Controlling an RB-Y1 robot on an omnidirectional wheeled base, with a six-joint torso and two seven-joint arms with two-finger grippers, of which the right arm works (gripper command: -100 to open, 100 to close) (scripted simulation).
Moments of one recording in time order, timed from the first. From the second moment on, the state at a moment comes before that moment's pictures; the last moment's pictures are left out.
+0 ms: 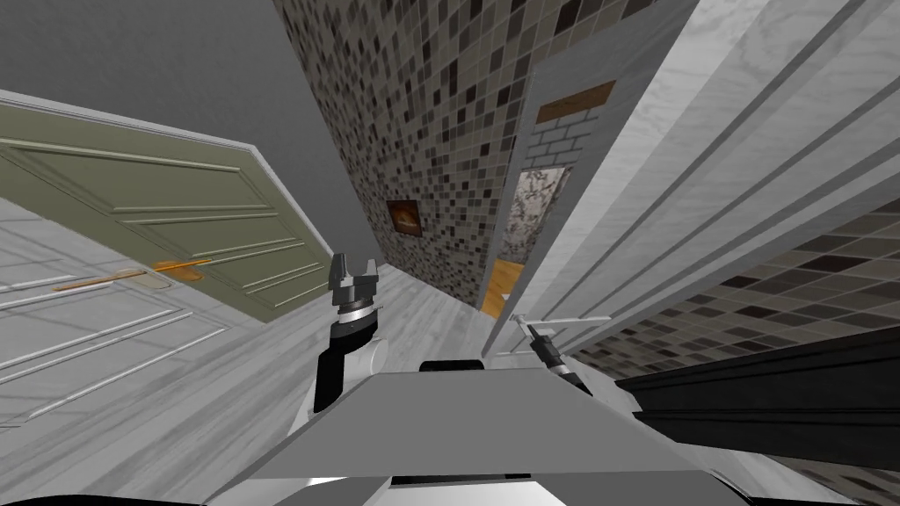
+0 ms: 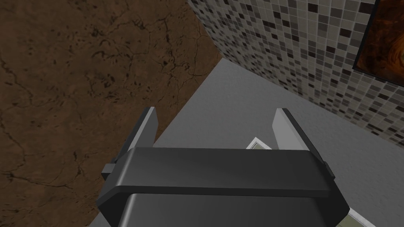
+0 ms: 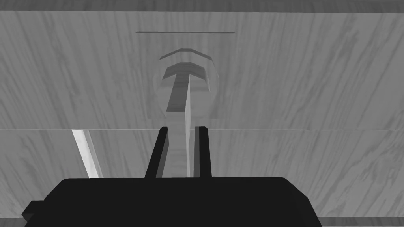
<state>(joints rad) 0.12 -0.47 0.06 -0.47 -0.01 -1.25 -0.46</state>
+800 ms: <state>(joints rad) 0.03 -0.44 0.04 -0.42 0.03 -1.22 -0.45</state>
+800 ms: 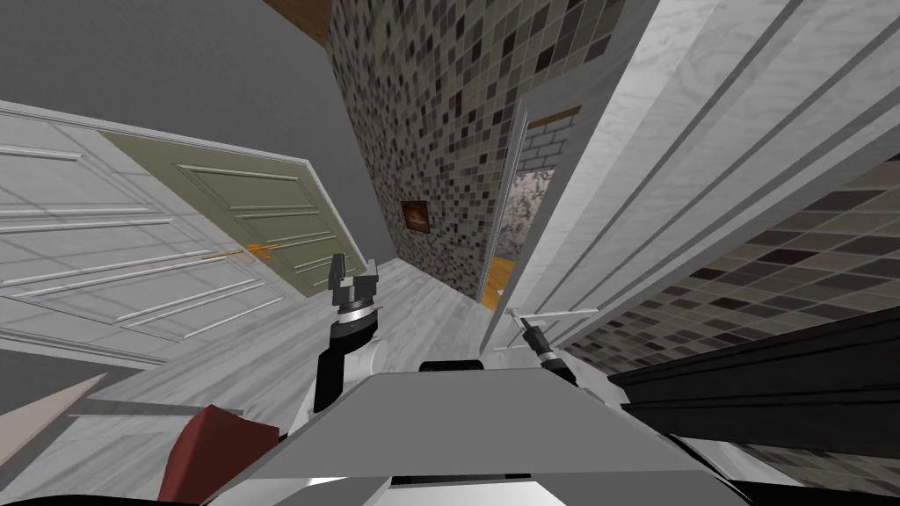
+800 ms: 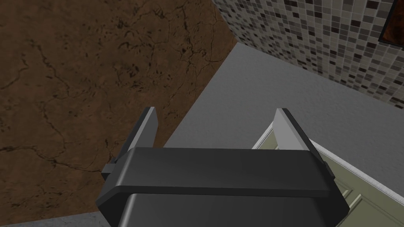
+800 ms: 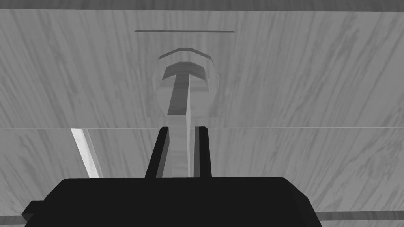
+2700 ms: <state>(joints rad) -0.20 -0.36 -0.02 -0.27 0.10 -1.13 -0.39</state>
